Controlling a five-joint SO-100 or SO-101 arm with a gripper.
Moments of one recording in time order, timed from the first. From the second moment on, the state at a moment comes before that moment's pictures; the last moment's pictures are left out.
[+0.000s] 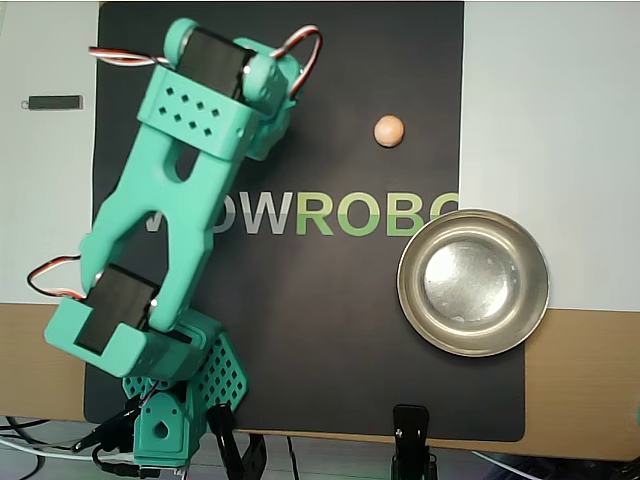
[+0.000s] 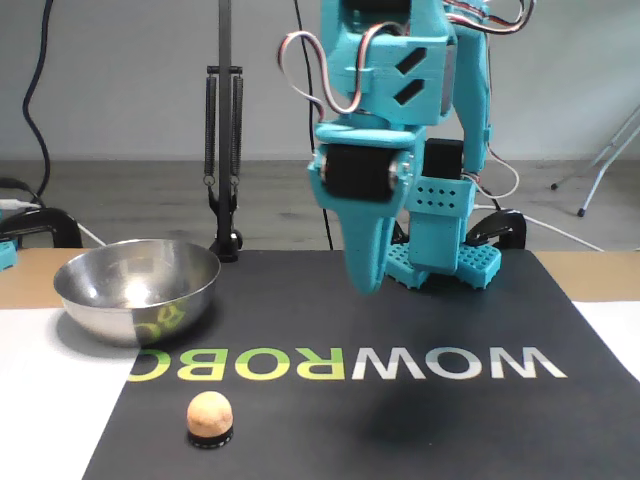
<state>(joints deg) 22.9 75.1 66.6 92.0 -6.8</state>
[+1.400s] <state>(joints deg) 27.7 70.8 66.8 89.0 -72.9</state>
